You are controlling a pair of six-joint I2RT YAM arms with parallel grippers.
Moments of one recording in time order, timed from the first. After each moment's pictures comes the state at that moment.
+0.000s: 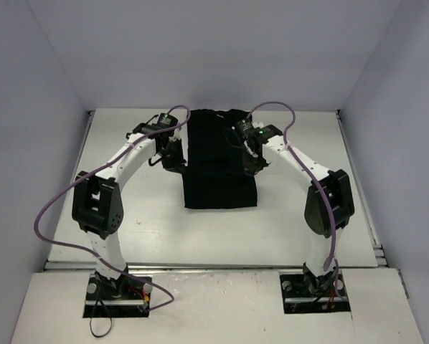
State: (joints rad) left arm -0.36 1.83 1.59 -0.91 0.21 -0.53; right arm 0.52 1.85 1.58 -0.94 0.31 0.45
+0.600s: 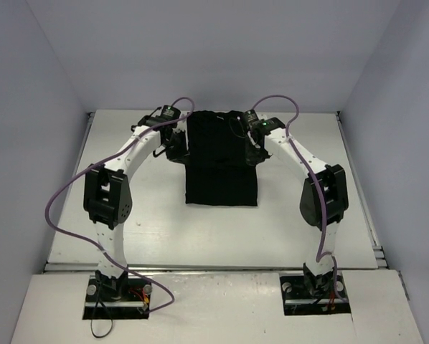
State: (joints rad) left arm -0.34 2.01 1.81 -0.91 0.23 -0.48; right arm 0.44 1.98 1.73 -0.92 0.28 0.42
